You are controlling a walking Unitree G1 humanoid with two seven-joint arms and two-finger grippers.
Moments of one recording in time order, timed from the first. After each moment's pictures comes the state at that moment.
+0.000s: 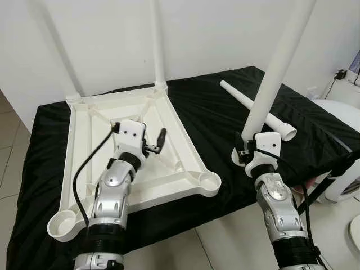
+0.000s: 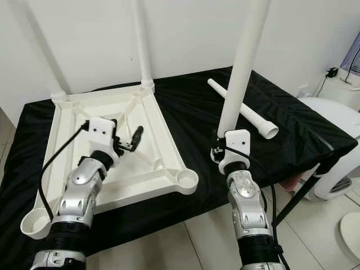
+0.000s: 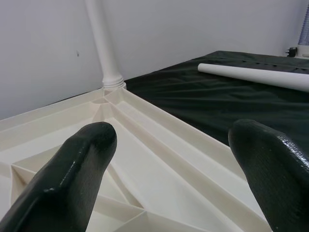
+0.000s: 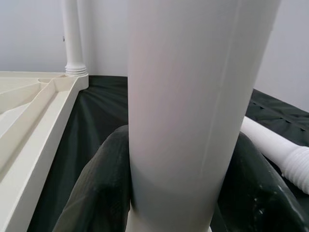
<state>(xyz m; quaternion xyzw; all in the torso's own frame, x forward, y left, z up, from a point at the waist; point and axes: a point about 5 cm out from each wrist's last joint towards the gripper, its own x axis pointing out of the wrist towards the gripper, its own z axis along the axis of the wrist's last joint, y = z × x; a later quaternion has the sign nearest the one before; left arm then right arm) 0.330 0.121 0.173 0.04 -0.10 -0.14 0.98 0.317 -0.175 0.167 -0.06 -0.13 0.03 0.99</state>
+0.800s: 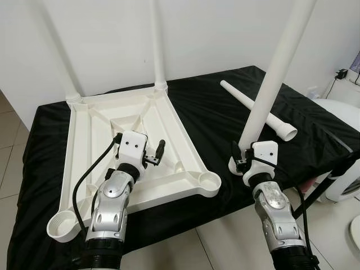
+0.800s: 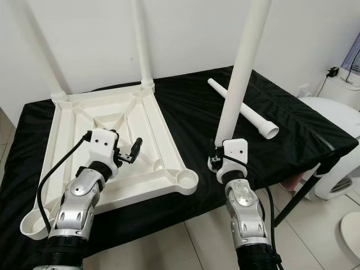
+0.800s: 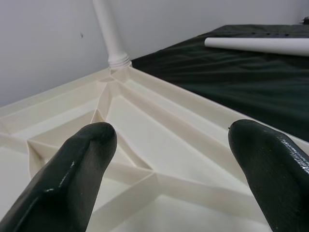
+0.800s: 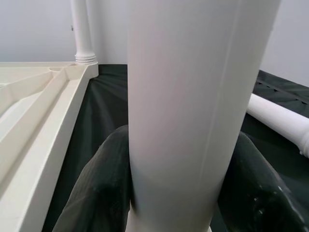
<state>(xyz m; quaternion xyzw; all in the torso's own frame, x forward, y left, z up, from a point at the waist) 0.314 0.126 0.156 0.08 -0.06 -0.13 0.99 0.309 -0.166 0.151 -0.04 -0.11 0.05 0.99</state>
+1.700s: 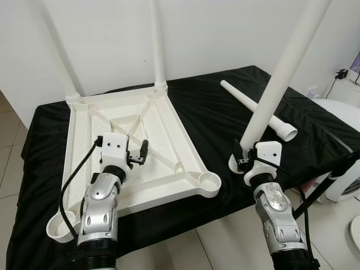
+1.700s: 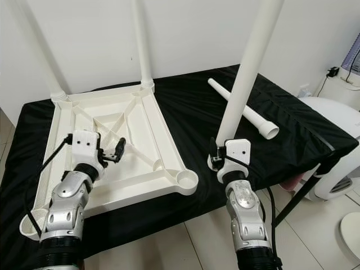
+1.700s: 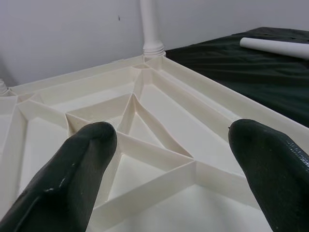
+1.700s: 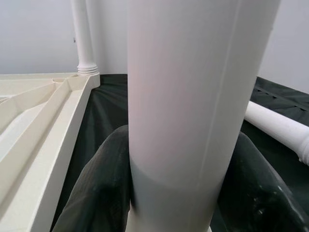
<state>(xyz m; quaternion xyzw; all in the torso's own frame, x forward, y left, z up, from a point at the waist) 0.314 0.152 0.154 0.04 -0.05 -0.07 1.00 0.304 -0.167 0.156 -0.03 -0.12 0.05 0.99</state>
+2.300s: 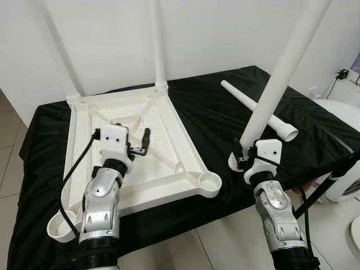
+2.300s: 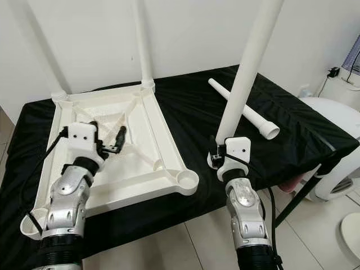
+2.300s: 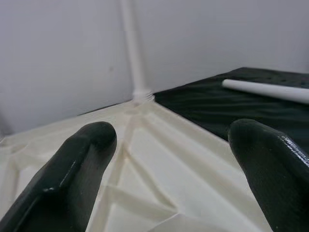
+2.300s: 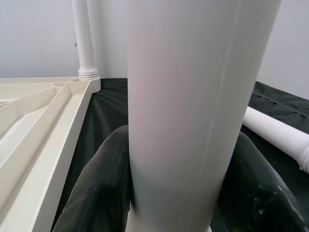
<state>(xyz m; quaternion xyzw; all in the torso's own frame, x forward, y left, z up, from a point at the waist) 0.314 0.135 0.181 0.04 -0.14 -0.10 0.98 0.306 -0.169 0.162 -0.03 -0.13 0.05 0.99</state>
